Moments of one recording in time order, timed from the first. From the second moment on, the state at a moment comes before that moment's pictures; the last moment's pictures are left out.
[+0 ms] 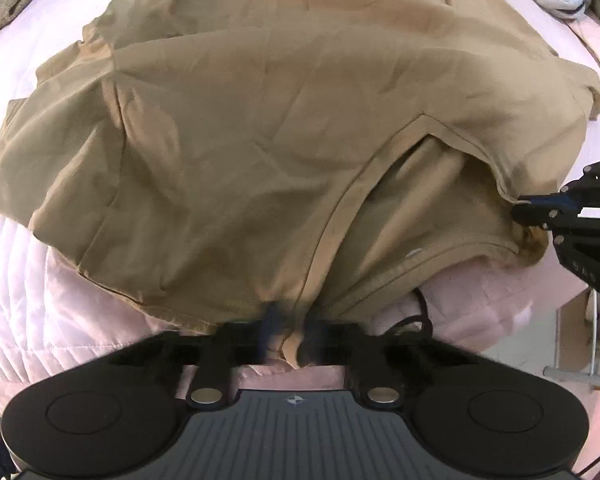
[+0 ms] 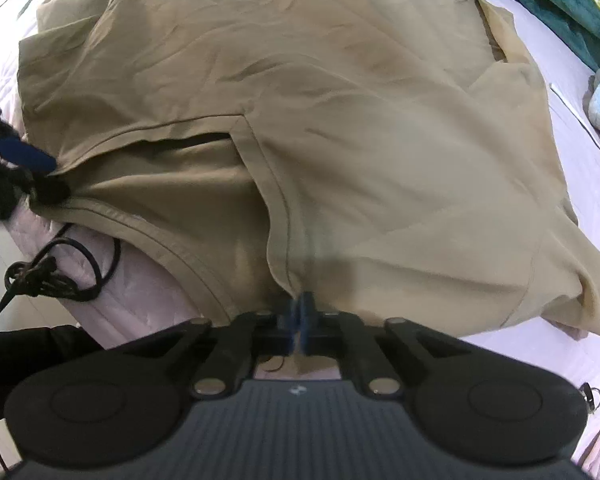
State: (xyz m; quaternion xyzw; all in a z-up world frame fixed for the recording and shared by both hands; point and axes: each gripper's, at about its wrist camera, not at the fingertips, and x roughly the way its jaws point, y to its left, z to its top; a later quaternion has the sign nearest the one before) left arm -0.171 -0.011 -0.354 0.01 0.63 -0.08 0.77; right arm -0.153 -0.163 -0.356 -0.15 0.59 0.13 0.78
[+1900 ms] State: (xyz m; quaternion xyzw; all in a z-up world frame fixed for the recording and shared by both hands) left arm 0.187 -0.063 -0.175 0.01 0.51 -0.06 0.86; right arm 0.207 -0.273 -0.287 -0.17 0.48 0.07 0.86
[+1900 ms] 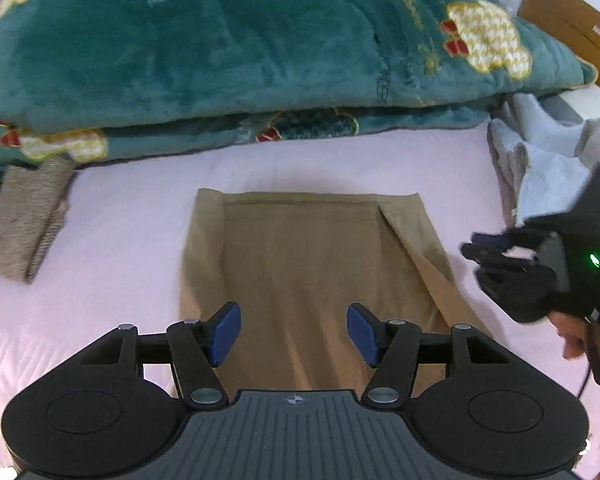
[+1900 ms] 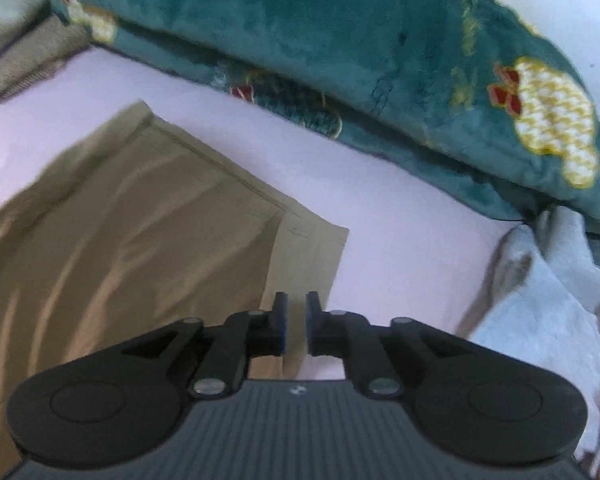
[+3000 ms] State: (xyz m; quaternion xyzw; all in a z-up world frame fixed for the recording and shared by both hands) left arm 0.304 -0.100 -0.268 0.02 0.52 -0.09 0.85; right arm 0.255 -0.334 -0.345 -0.14 0.51 0.01 0.85
